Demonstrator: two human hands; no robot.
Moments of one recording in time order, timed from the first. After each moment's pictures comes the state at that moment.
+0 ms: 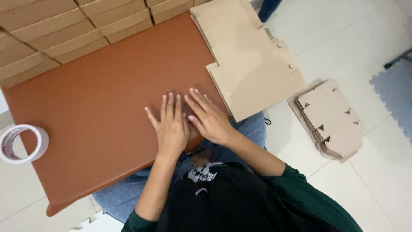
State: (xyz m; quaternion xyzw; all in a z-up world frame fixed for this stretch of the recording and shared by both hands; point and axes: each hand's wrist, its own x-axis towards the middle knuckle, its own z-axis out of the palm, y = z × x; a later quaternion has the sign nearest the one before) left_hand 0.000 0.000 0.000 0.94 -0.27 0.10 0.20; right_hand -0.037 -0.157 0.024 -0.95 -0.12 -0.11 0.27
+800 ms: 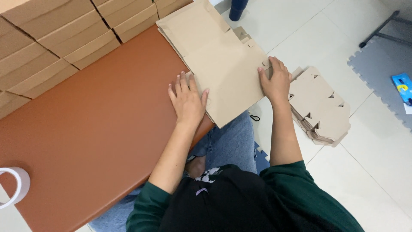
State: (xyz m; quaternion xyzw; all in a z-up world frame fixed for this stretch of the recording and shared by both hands) left_hand 0.054 -0.143 -0.006 0.92 -0.32 0.10 0.20; right_hand -0.061 -0.412 -0.007 -0.90 0.34 -0.21 0.17
